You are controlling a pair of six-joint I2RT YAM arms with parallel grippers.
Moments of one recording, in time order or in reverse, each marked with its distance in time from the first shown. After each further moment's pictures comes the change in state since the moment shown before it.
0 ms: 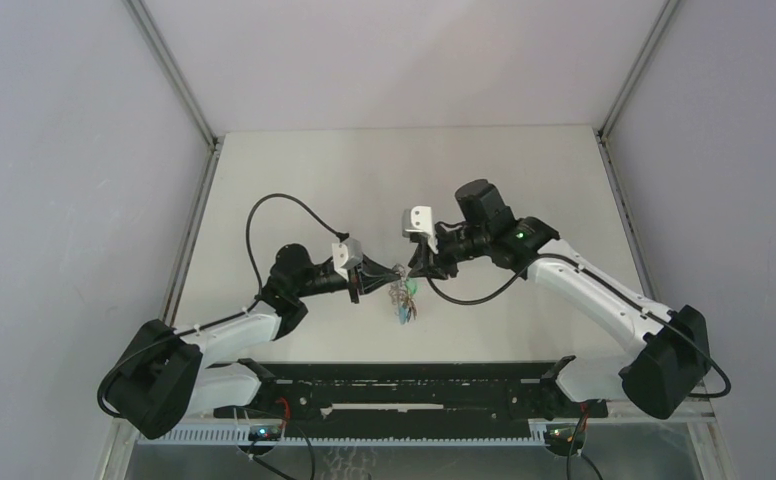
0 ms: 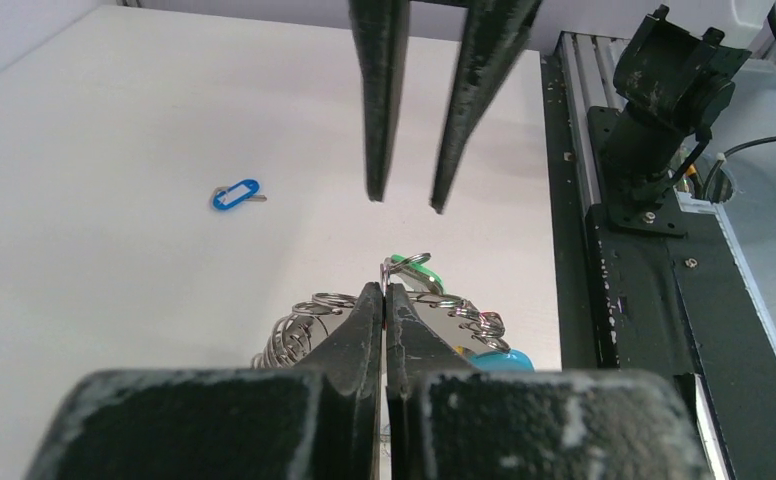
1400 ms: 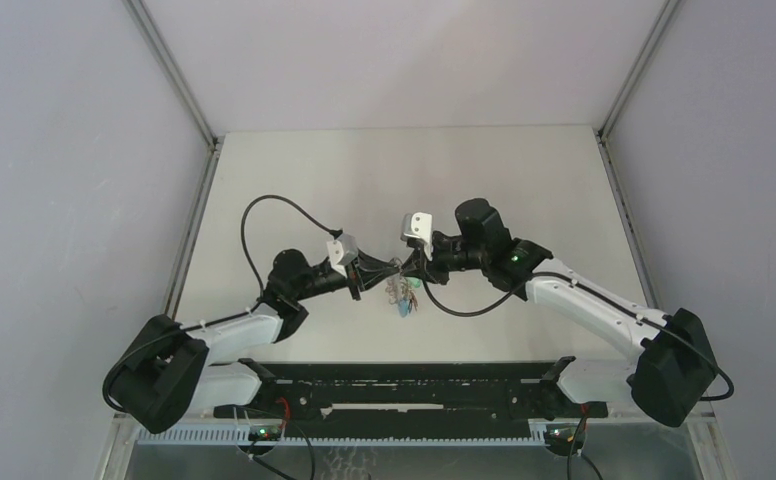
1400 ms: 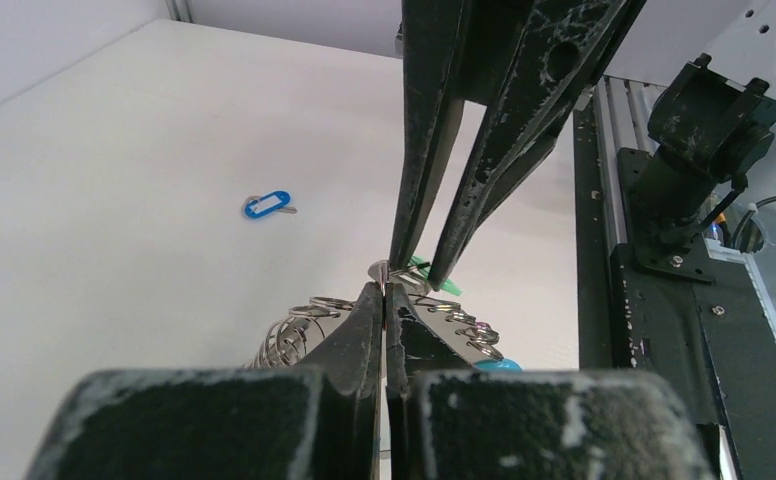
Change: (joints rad) left arm 0.000 0.027 -0.035 0.143 -0.094 -0.080; right arm 0.037 -0.061 -0.211 0.352 0.082 0.190
